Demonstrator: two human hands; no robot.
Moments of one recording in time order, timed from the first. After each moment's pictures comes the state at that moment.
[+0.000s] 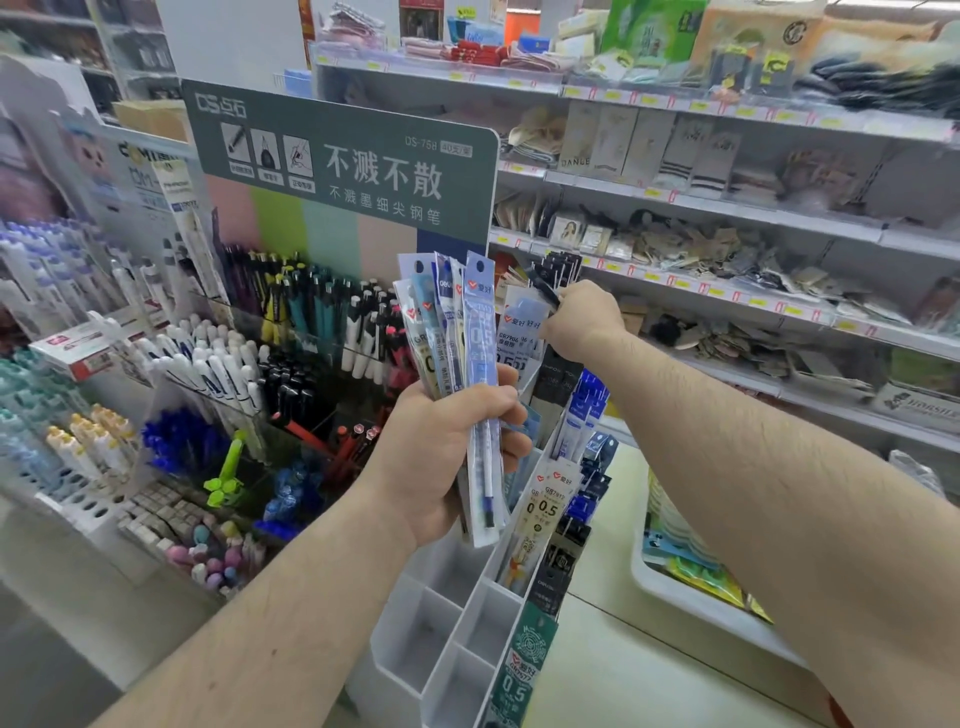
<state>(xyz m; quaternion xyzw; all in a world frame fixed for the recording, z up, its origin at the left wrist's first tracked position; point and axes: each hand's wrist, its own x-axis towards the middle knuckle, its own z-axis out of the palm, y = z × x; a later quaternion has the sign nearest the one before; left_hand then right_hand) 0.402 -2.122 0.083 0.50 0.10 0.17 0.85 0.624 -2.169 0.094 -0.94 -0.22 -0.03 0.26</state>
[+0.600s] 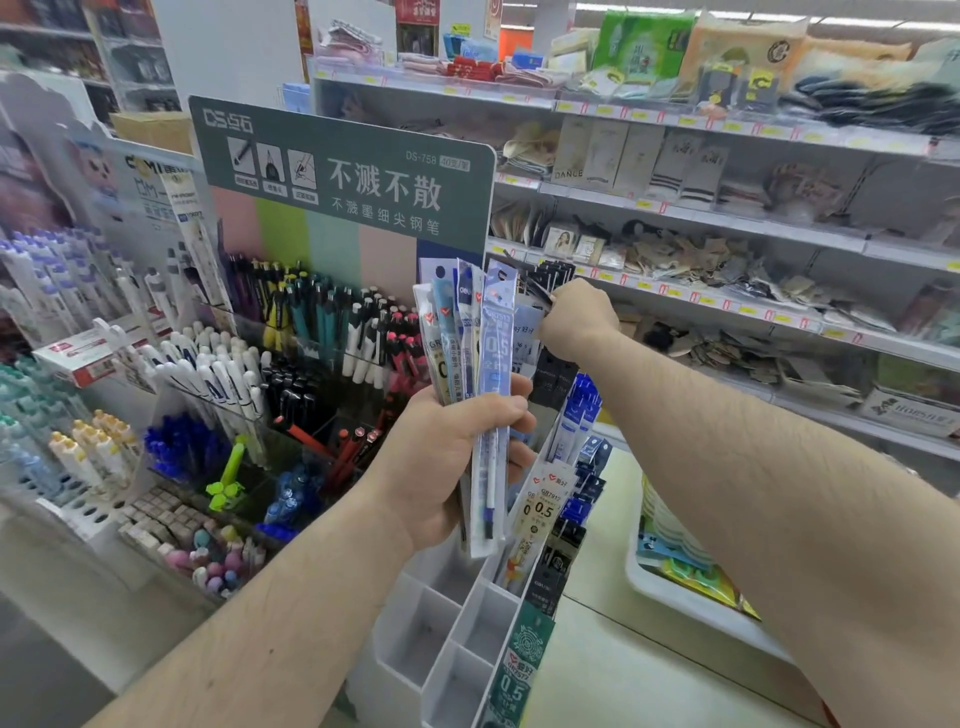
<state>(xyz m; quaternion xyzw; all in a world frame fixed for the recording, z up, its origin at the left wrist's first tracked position) 0.393 -2.125 0.091 0.53 0.09 0.12 0.84 0.614 -2.168 0.107 -0.95 -0.18 -0.04 0.25</state>
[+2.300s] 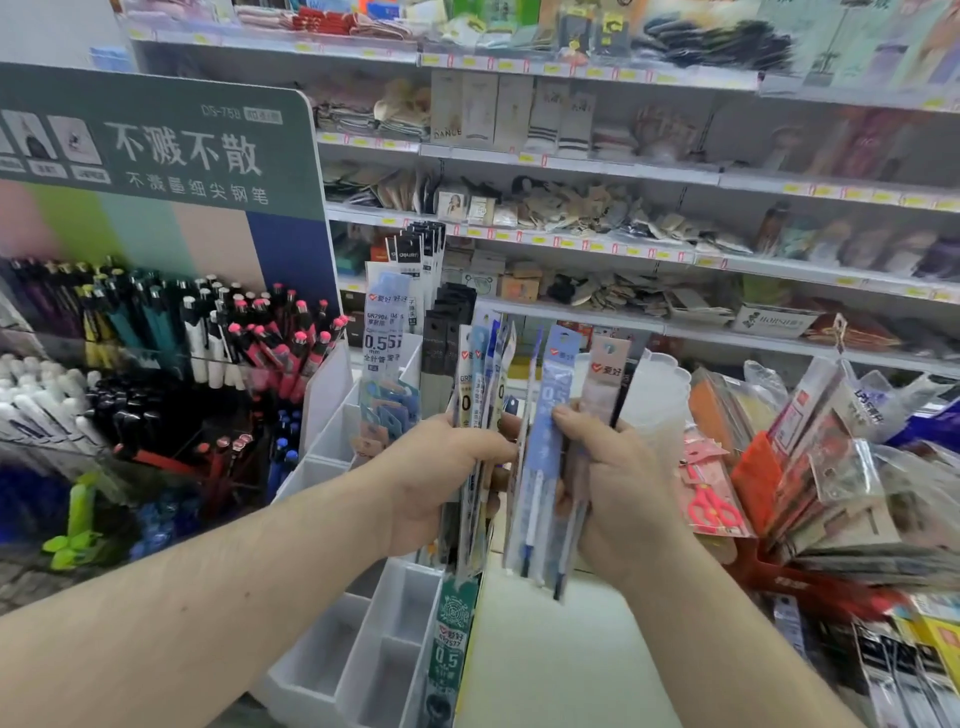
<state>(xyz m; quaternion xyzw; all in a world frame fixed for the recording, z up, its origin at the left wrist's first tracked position) 0.436 -2.175 0.059 0.64 0.14 -0.13 0.75 0.463 -2.317 0.045 -0.54 -0.01 0.16 0.83</state>
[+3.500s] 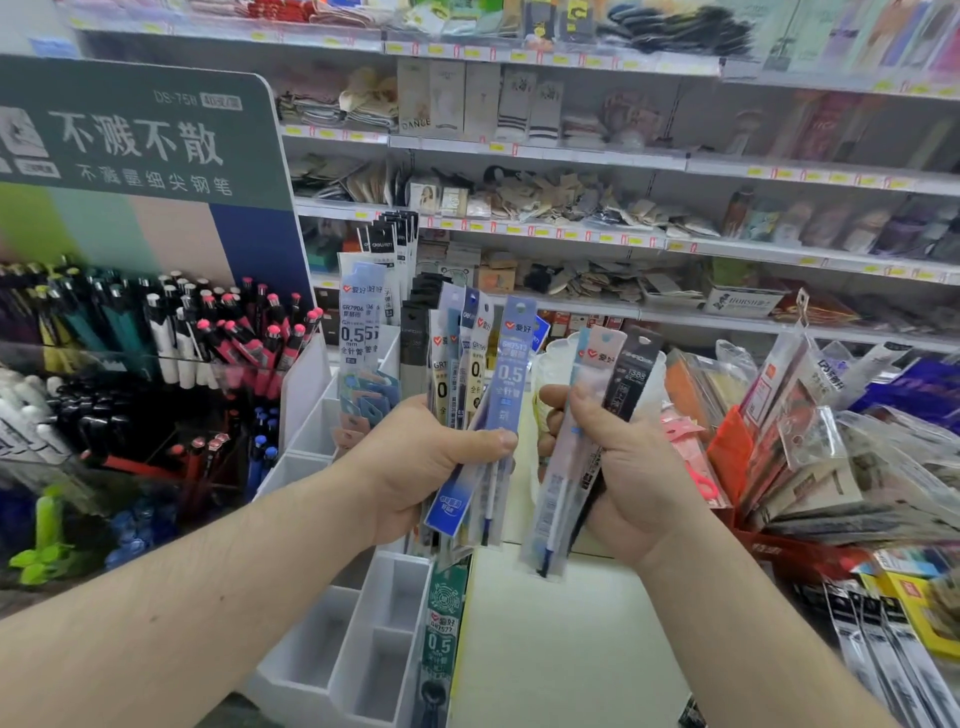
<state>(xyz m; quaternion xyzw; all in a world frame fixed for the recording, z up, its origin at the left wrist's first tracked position) 0.432 -2.172 0.060 0.63 0.12 -0.11 0.76 0.460 -2.340 0.048 -0.52 0.04 0.15 0.84</state>
